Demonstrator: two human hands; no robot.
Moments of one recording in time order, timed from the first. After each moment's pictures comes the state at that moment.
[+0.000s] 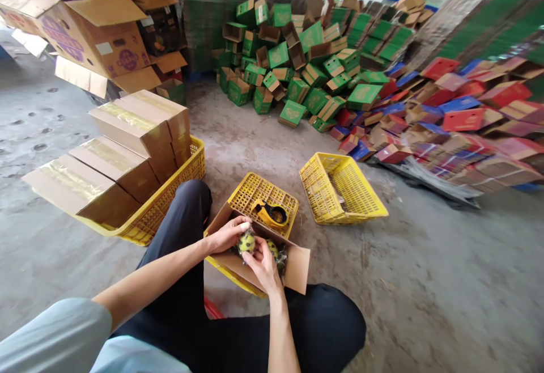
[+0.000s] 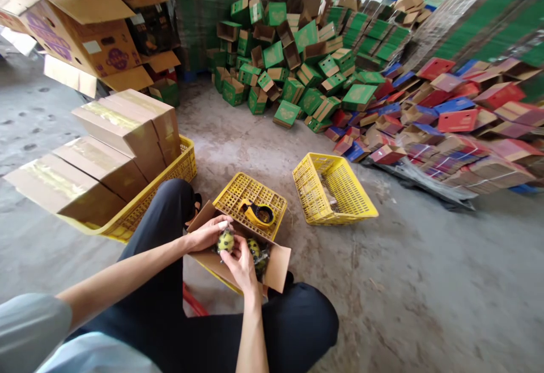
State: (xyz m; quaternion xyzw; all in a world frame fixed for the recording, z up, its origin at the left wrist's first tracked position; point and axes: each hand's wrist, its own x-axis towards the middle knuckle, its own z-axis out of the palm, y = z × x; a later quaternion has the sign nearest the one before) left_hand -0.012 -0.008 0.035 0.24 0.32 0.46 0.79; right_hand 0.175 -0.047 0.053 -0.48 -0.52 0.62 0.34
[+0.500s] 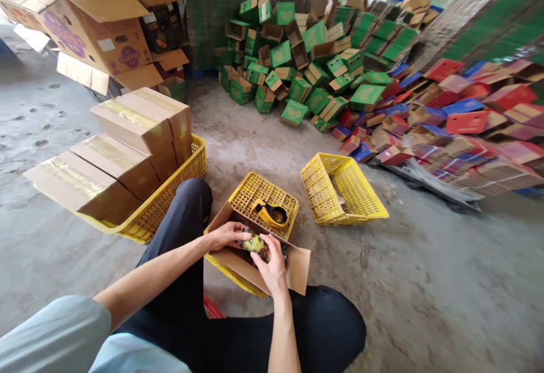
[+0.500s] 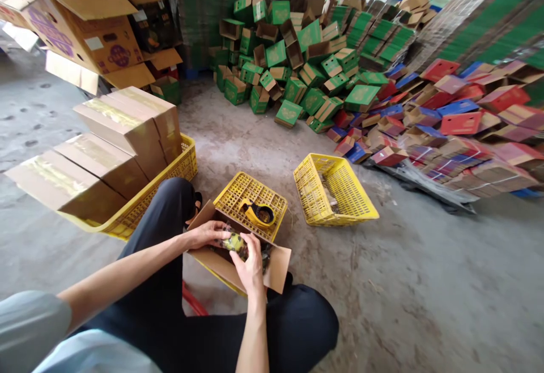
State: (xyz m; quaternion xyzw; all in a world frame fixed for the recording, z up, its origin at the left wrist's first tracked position) left_hand -0.023 -0.004 0.010 0.30 0.40 0.35 0.79; right_hand 0.200 -0.042 0.040 -0.53 -0.68 0.36 0.36
